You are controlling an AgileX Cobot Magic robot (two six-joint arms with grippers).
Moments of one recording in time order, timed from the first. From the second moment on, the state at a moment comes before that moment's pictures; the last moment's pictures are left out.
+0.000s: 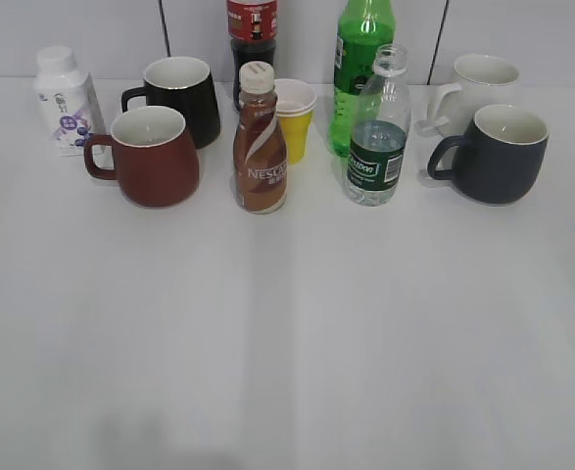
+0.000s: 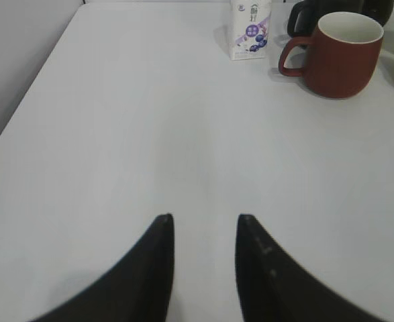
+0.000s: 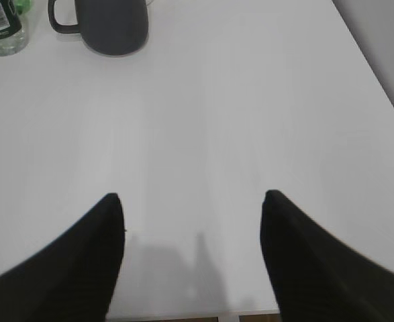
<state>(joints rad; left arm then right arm) -0.04 -0.01 -0.53 0.06 1.07 -0.07 0.01 -0.01 -0.50 -0.05 1.04 0.01</state>
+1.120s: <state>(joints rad) -0.04 -0.01 -0.53 0.06 1.07 -0.07 0.01 -0.01 -0.50 -0.05 1.04 0.01</state>
